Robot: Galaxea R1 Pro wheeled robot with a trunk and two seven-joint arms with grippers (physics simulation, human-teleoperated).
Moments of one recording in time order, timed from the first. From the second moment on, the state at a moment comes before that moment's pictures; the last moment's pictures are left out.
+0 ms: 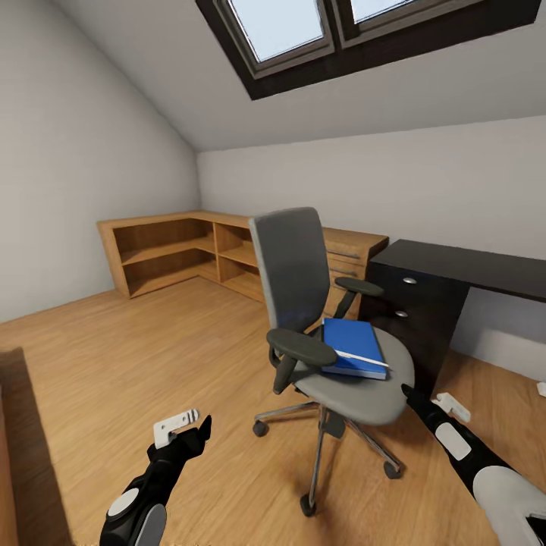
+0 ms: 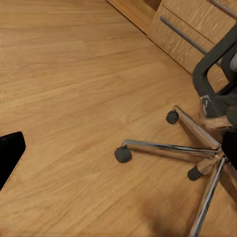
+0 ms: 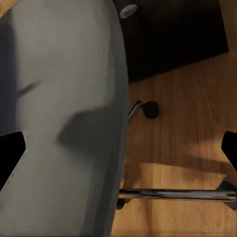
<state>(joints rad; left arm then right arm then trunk) -0.03 -0.08 -0.09 -1.59 0.34 0.35 0.25 -0.73 -0.25 -0.18 -0.29 -0.69 -0.01 0.13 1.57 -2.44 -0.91</state>
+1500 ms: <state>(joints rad) -0.03 -0.08 -0.09 -1.59 0.34 0.35 0.25 -0.73 -0.25 -0.18 -0.29 -0.69 -0.01 0.13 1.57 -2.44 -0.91</state>
